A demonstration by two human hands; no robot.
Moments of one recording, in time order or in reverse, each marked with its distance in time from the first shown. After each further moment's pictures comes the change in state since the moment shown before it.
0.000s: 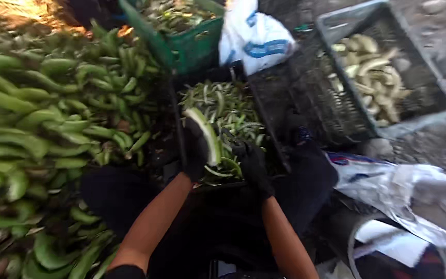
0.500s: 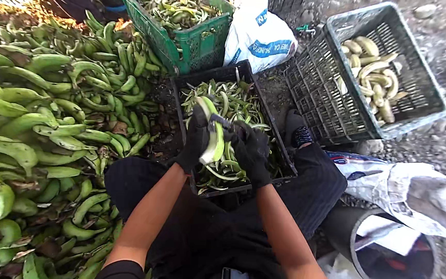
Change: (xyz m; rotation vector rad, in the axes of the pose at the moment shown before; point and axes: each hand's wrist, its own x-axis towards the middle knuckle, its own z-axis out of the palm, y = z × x) left_hand 0.056 -0.013 -0.044 -0.468 -0.349 -0.104; right_hand 0.024 -0.053 0.023 -0.256 0.208 -0.073
